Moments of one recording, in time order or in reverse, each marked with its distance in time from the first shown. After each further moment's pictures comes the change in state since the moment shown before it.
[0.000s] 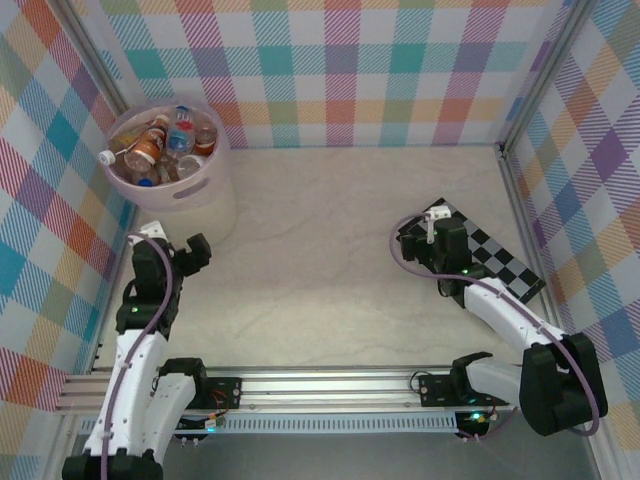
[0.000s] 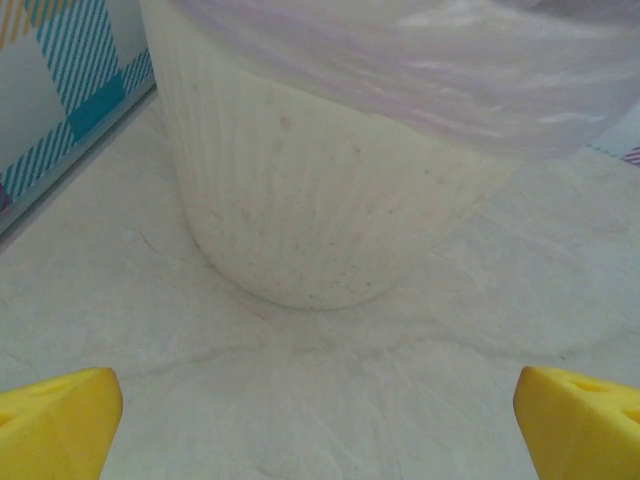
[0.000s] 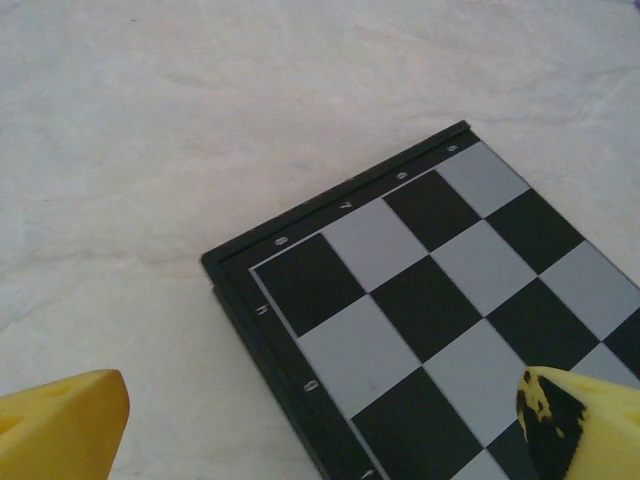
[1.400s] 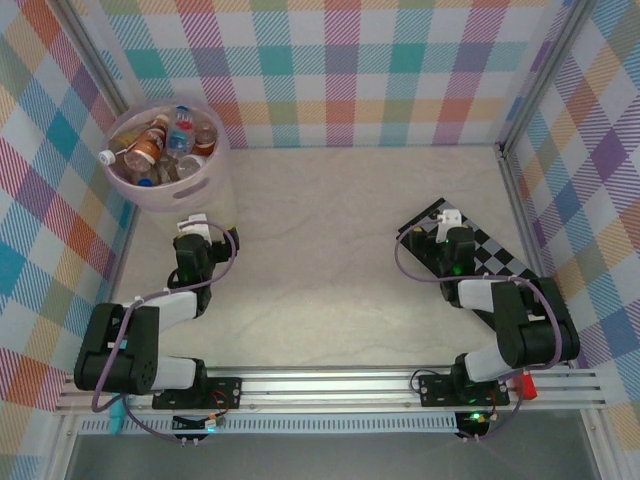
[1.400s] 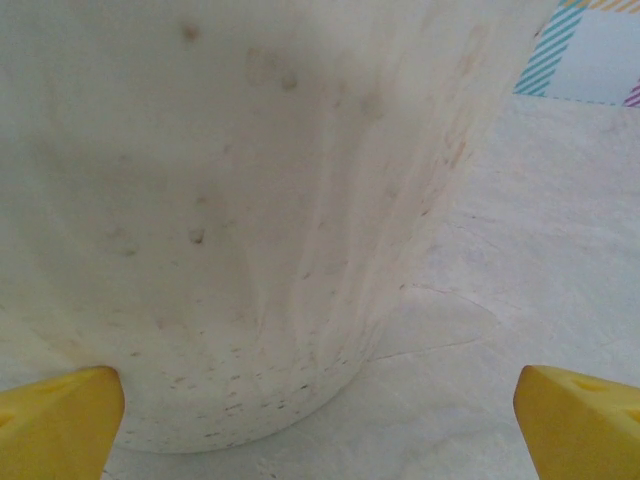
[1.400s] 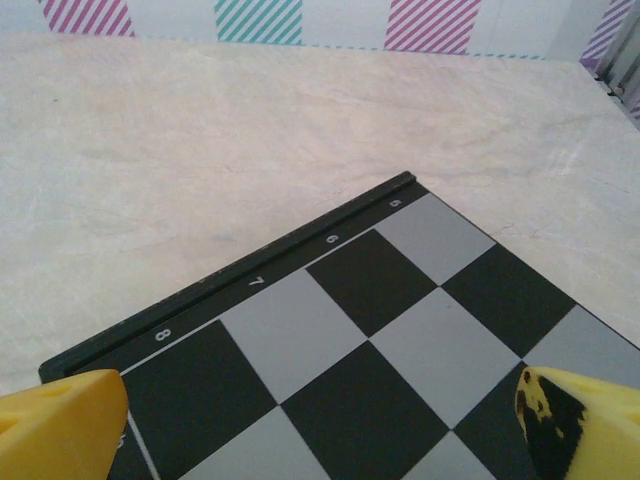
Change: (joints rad) left arm -0.088 0.650 -0.206 1.022 0.002 0.210; right arm -0.174 0.323 -0.170 0.711 -0.115 -0.040
